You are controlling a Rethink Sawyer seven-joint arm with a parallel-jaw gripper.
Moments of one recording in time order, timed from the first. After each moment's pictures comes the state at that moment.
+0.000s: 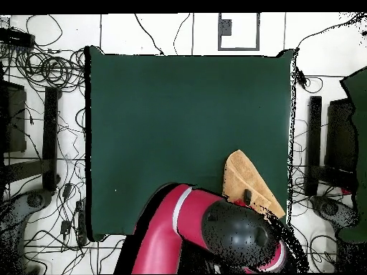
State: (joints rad) arm -0.24 0.13 -0.72 1.86 -0.36 -1.34 2.91
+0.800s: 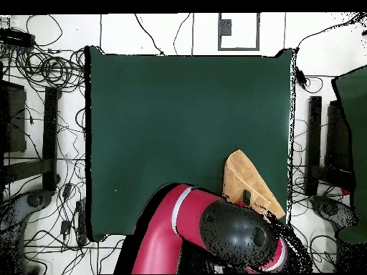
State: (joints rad) arm -0.24 0.12 -0.74 1.83 -0.42 -1.34 2.91
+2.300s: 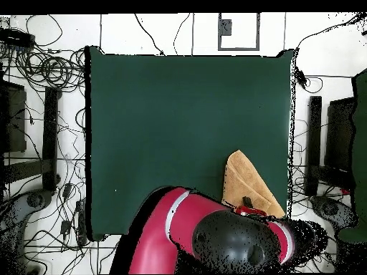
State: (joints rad) arm -0.22 0.03 -0.75 1.61 -1.00 -0.99 2.92
